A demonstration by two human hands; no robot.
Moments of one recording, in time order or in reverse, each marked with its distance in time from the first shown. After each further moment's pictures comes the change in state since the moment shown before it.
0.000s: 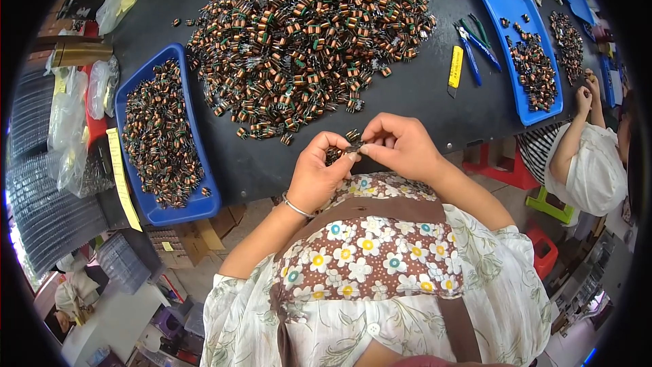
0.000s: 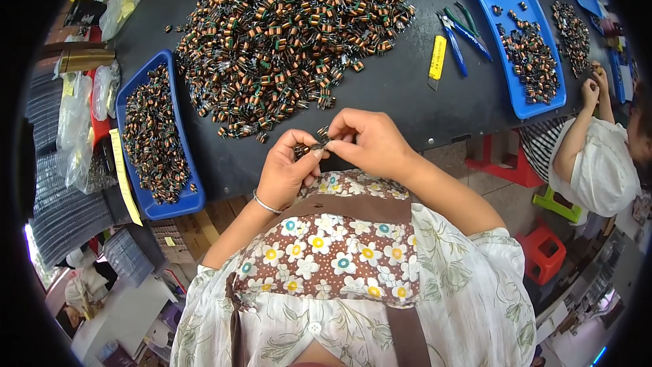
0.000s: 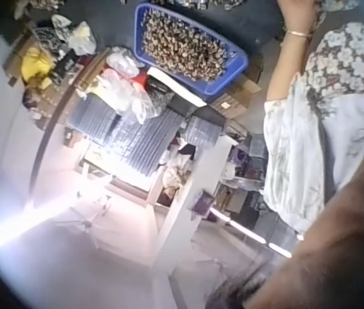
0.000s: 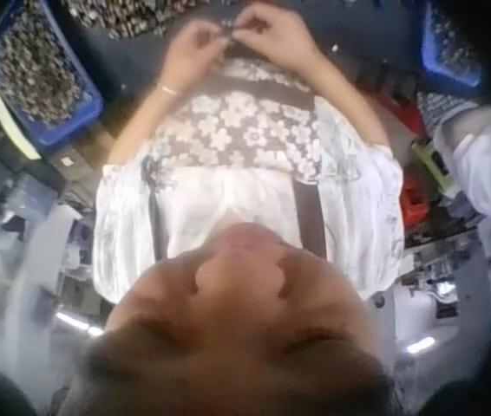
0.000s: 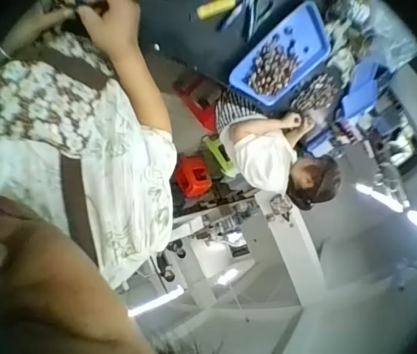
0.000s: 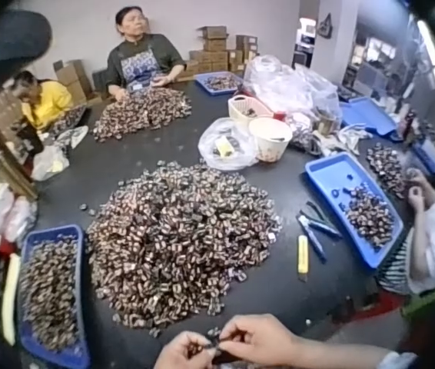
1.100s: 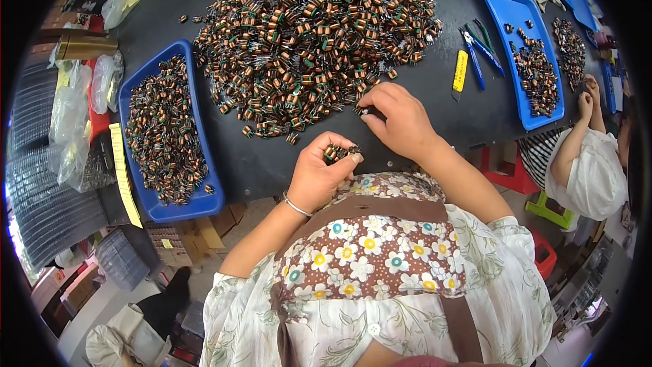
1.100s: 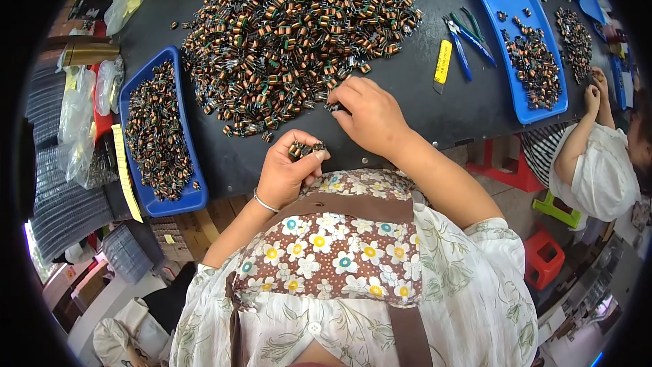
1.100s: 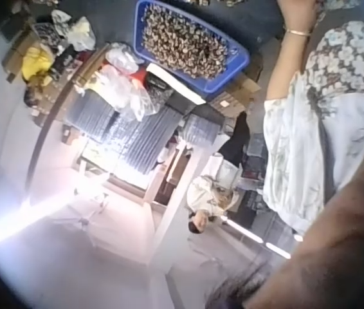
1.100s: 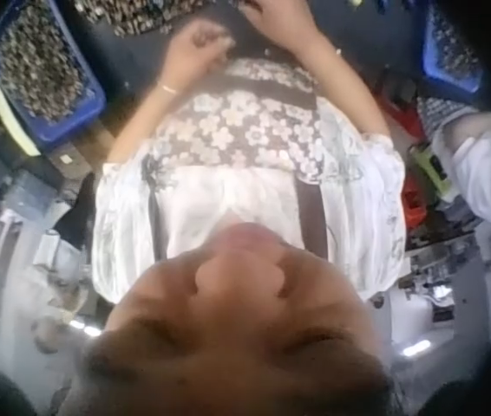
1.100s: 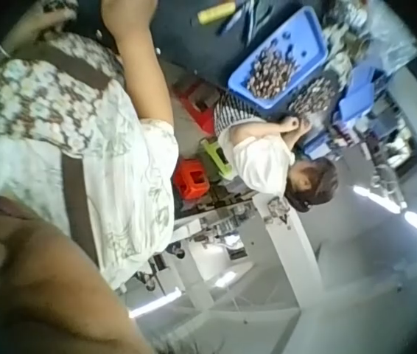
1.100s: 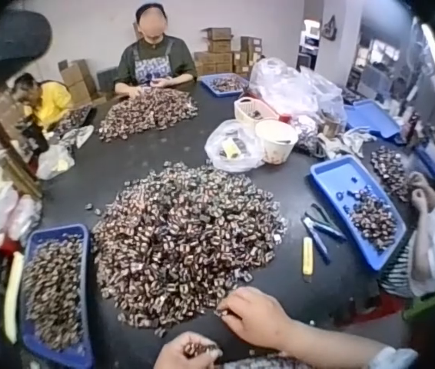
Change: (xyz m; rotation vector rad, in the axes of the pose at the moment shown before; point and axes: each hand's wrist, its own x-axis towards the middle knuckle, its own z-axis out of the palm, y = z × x) left_hand -0.002 0.010 -0.005 0.026 -0.011 -0.058; right_hand 0.038 0.009 -0.004 -0.625 0.238 -0.456
